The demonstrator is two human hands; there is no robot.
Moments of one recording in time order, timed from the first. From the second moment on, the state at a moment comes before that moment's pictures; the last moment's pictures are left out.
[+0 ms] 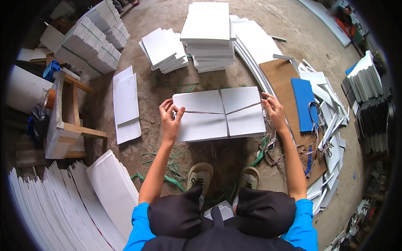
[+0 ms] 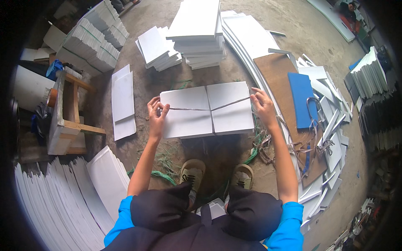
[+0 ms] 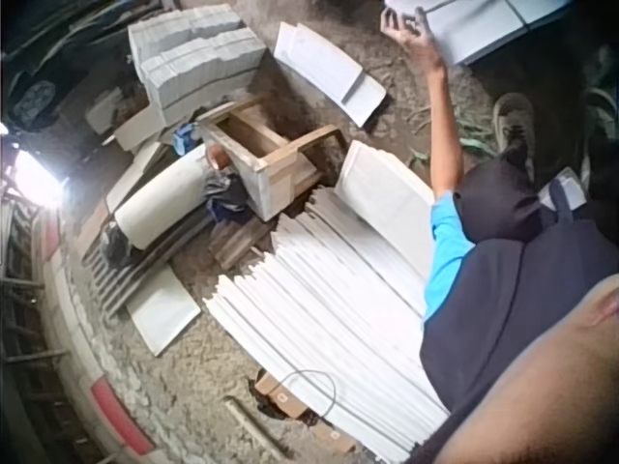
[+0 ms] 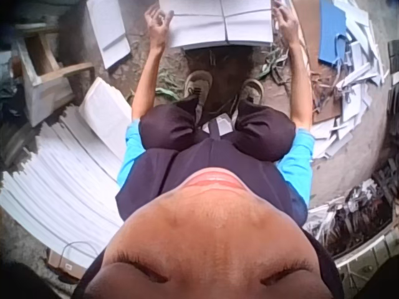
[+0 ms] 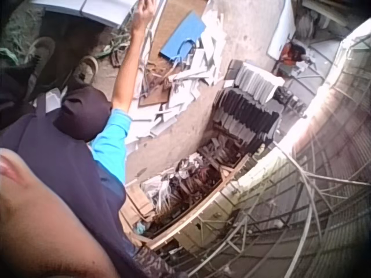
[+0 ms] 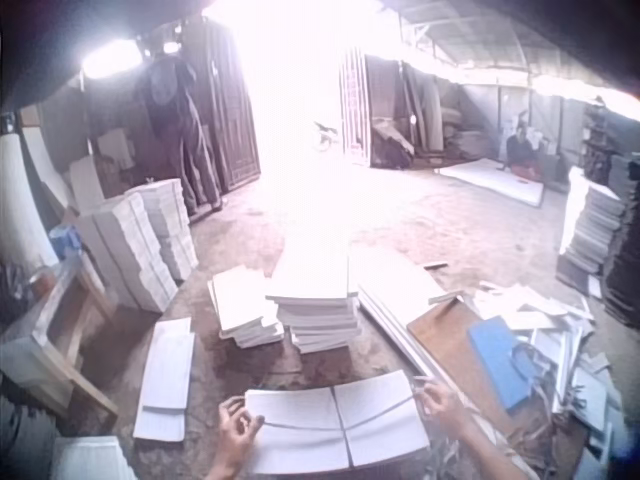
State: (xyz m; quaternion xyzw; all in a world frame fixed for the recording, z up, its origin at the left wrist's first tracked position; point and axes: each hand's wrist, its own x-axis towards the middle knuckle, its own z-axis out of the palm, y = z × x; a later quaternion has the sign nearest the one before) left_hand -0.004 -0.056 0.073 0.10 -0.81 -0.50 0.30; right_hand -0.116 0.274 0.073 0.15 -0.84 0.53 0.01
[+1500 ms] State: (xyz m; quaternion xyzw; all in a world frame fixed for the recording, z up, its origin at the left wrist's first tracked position) left_hand -0.001 -0.107 0.094 -0.09 -0.90 -0.39 0.14; right_hand -0.102 0.286 0.119 0.24 -0.94 0.24 0.06
